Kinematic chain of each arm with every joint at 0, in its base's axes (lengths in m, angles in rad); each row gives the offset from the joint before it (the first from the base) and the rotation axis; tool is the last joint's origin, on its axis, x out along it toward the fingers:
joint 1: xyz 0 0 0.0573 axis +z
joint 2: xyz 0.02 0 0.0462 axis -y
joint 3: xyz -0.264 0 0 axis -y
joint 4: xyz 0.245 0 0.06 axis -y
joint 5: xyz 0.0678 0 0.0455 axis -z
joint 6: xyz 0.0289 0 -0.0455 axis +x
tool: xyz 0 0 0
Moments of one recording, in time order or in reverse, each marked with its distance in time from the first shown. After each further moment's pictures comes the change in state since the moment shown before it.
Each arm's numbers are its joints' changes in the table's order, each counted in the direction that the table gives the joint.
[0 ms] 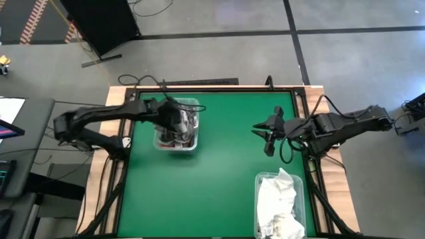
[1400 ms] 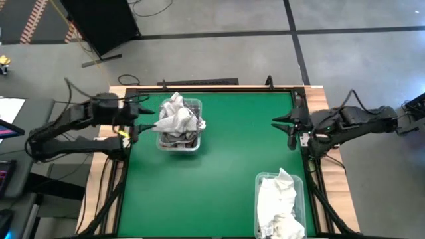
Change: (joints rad) left arm -0.083 0.613 0.093 -0.127 0.088 -0.131; right arm 0.000 0.251 0.000 -0.212 -0.003 -0.049
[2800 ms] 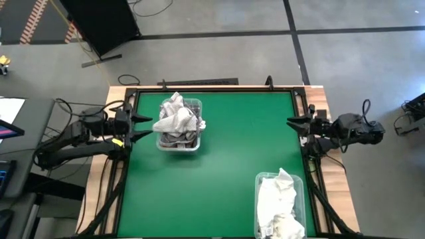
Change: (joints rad) left arm -0.017 0.425 -0.392 0.338 0.073 -0.228; right arm 0.000 0.693 -0.471 0.257 -0.005 0.004
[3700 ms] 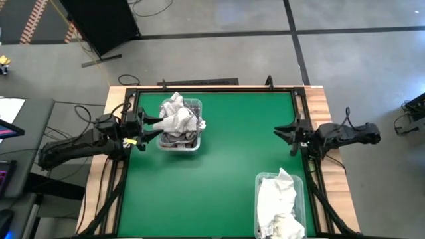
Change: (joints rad) left arm 0.000 0.001 -0.313 0.505 -0.011 -0.135; right arm -0.001 0.000 -0.236 0.149 -0.003 0.014
